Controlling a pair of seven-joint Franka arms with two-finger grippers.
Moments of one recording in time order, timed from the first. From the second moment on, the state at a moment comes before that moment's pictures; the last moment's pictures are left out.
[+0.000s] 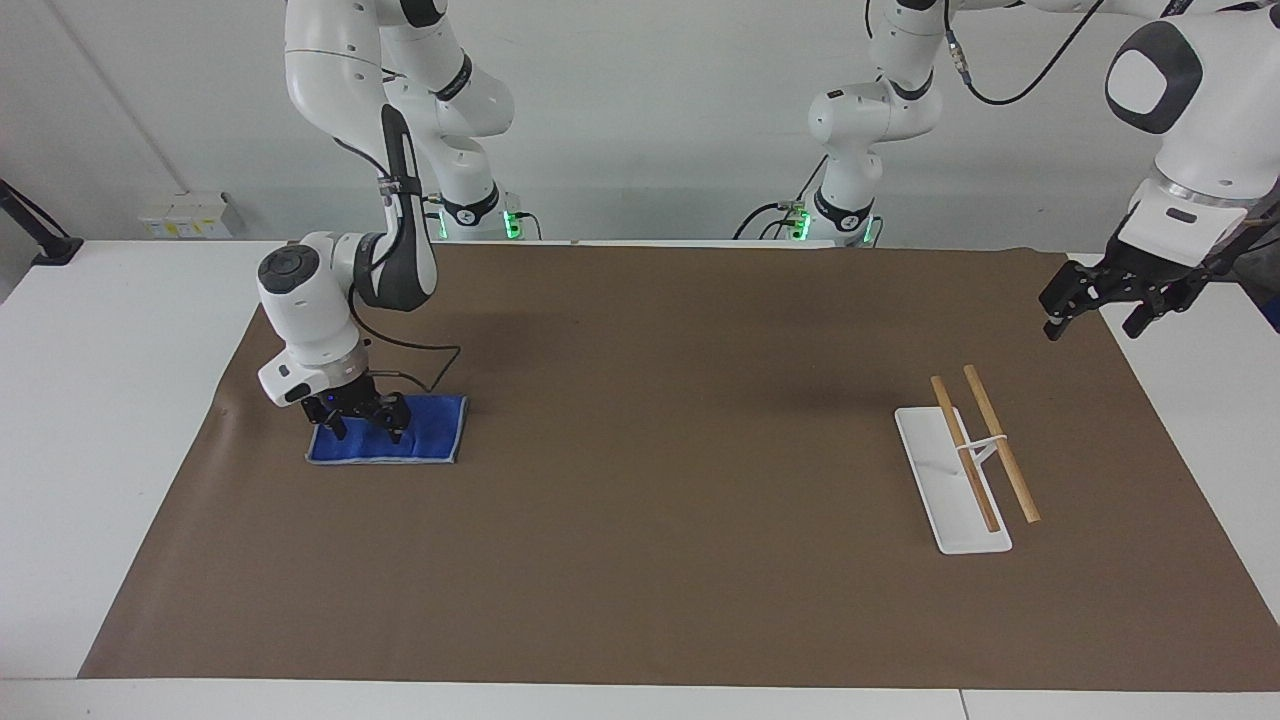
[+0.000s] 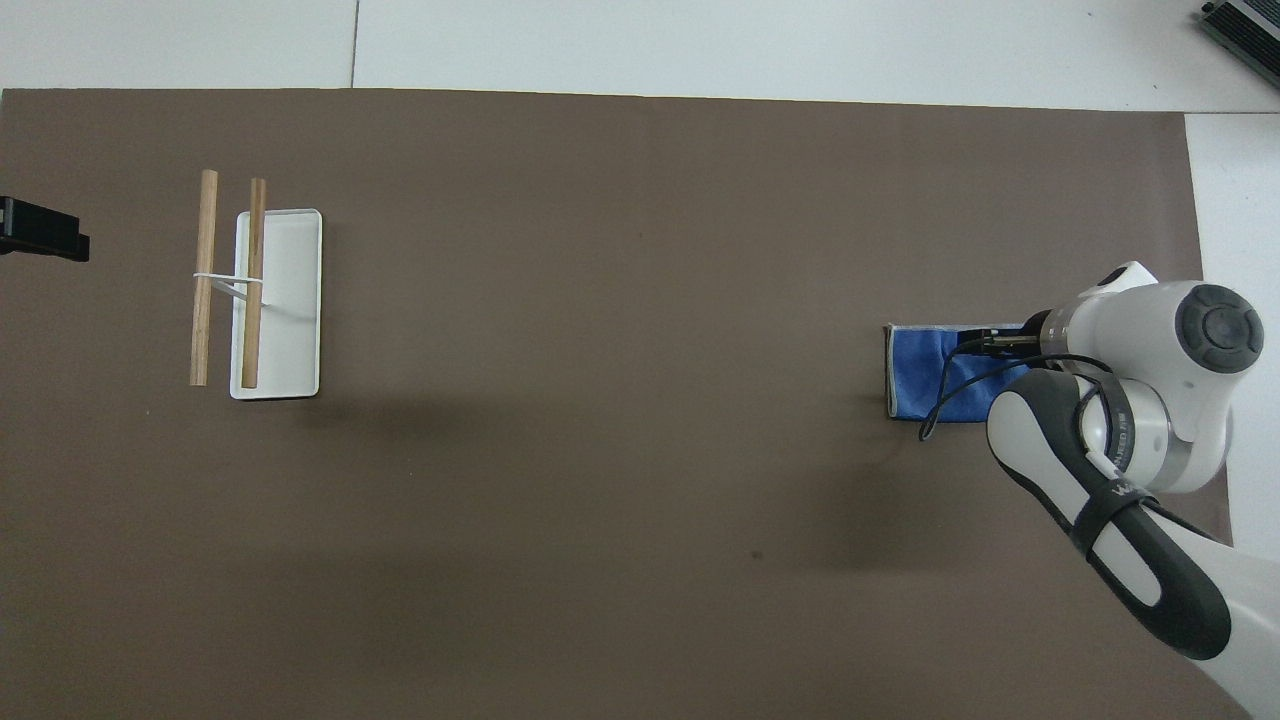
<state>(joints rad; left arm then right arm) 0.13 0.11 -0.09 -1.50 0.04 1.72 0.09 -0.06 0.25 -0.05 -2.15 -0.02 2.53 -0.02</state>
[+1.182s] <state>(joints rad) 0.13 0.11 -0.09 -1.50 0.04 1.72 0.09 -0.06 0.24 -0.04 -2.18 -0.02 2.53 -0.03</state>
